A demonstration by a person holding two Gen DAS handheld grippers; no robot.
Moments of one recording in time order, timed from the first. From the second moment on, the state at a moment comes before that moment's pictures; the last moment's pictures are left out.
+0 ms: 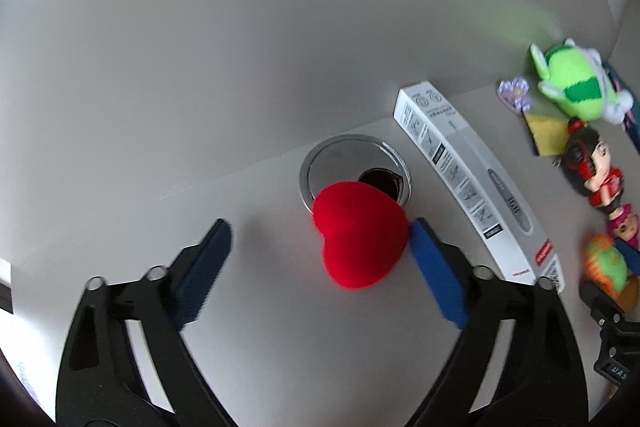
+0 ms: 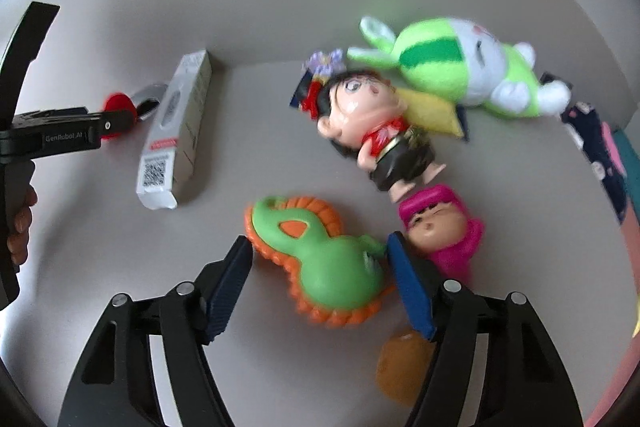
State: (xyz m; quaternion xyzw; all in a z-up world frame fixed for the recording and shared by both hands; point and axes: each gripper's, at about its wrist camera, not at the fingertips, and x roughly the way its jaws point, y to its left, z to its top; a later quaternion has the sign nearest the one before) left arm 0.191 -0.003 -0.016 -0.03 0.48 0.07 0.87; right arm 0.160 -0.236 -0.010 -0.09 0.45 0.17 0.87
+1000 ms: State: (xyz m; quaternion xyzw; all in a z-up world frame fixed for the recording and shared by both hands) left arm 0.117 0.003 0.029 -0.06 0.46 0.03 0.89; right arm 0.093 -0.278 0.038 -0.01 0.42 0.15 0.90
